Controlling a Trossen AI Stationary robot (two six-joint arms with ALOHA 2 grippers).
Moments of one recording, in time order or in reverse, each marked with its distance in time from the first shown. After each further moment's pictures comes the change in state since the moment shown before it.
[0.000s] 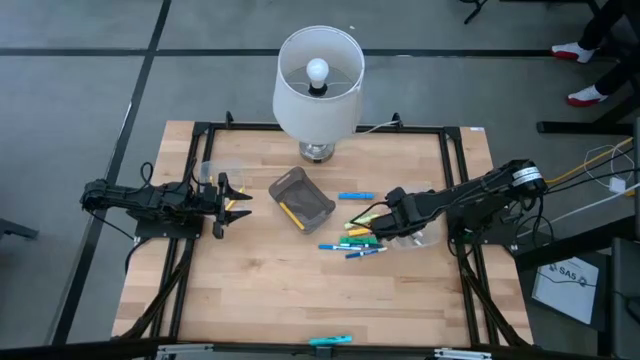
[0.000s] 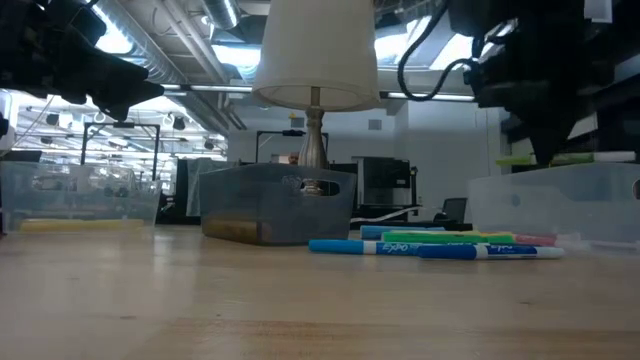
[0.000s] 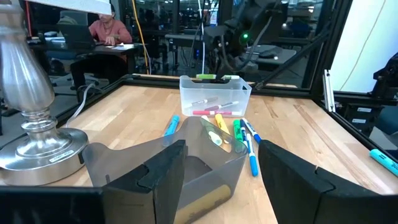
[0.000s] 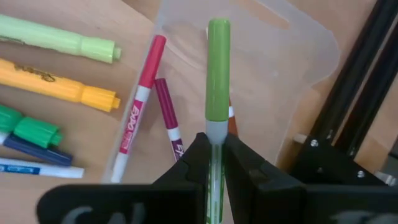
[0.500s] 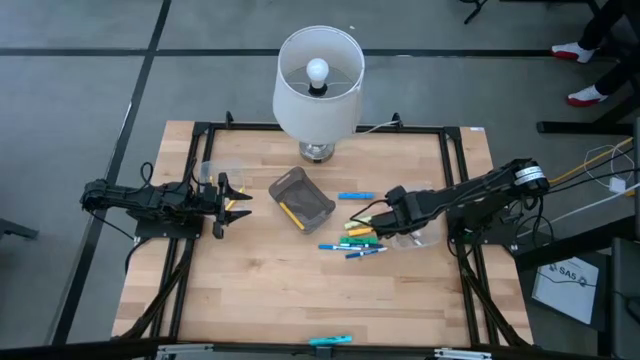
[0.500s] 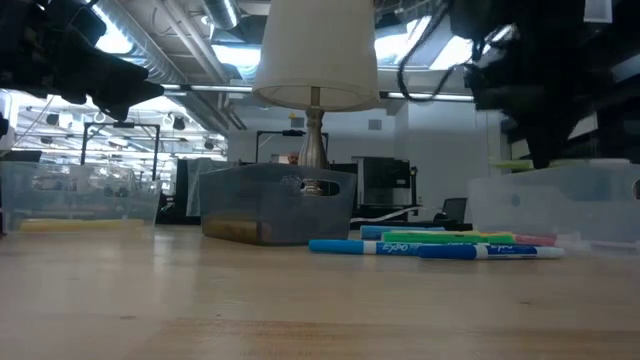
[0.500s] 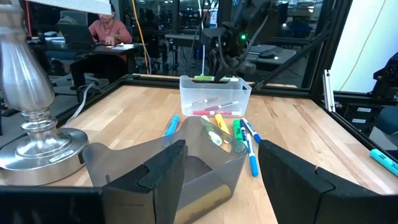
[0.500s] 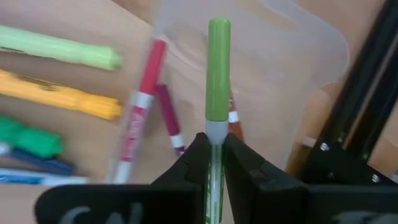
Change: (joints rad) left arm 0.000 0.000 0.000 0.000 0.000 0.000; right arm -0.011 -0.021 -0.040 0.053 0.006 0.010
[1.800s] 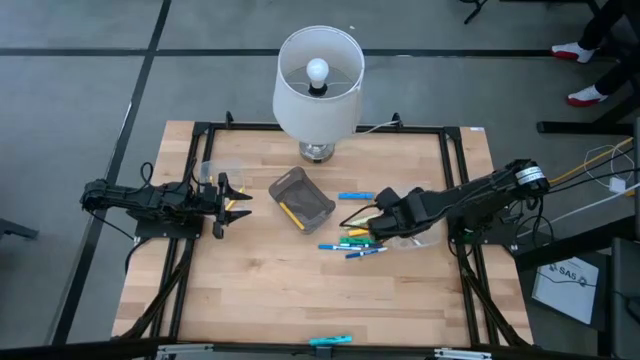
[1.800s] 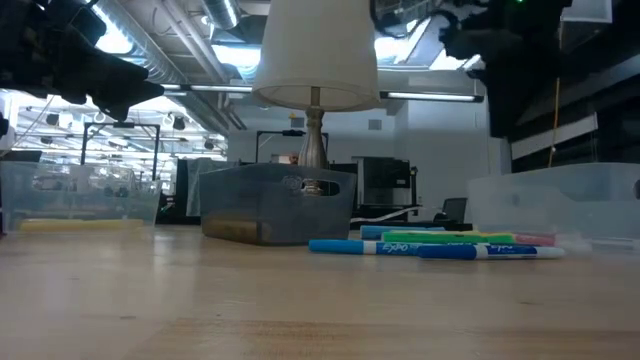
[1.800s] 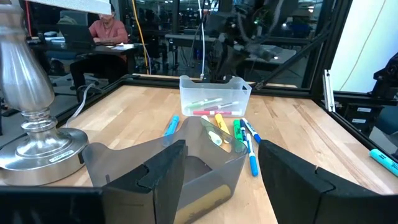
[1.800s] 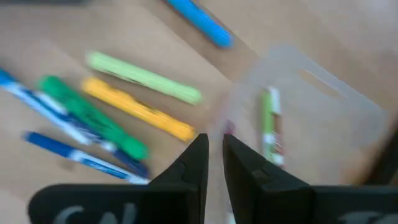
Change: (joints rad) left arm 0.000 0.000 0.000 0.000 0.000 0.000; right arm 0.050 0.001 0.133 0.077 0.094 -0.150
